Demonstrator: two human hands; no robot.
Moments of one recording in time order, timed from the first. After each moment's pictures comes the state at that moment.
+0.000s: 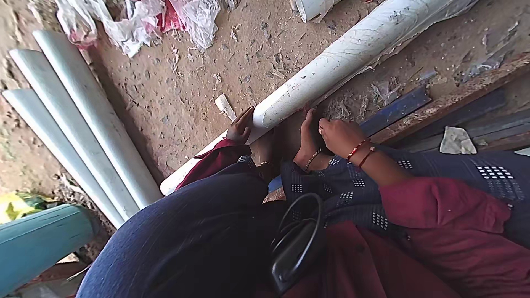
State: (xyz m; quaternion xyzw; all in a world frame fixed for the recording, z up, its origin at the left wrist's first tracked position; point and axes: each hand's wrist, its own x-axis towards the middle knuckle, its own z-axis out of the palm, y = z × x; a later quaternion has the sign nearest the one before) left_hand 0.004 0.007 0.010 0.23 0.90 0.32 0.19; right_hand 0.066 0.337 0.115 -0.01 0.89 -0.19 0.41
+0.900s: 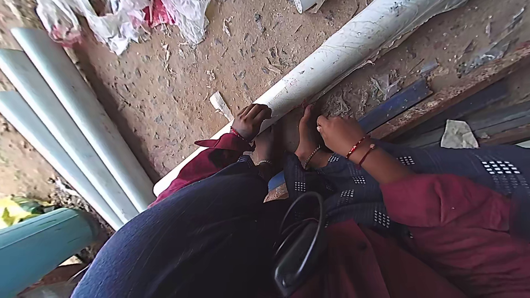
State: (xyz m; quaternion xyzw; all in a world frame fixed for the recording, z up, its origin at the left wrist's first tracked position) left_hand -0.009 0.069 0.034 0.45 0.86 0.22 -0.02; right_hand 0.066 0.337 0.112 -0.02 0.89 -0.19 0.42
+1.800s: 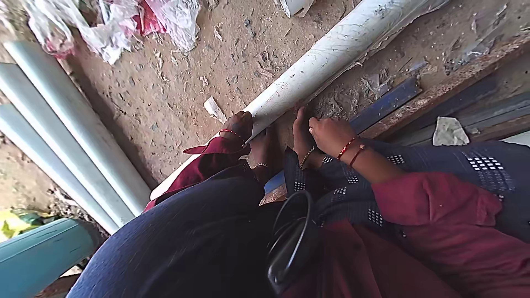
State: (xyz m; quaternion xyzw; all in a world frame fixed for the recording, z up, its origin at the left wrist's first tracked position) left_hand -0.025 0.096 0.078 0.15 0.91 0.01 0.40; right_hand 0.063 0.339 0.116 -0.02 0.88 -0.20 0.43
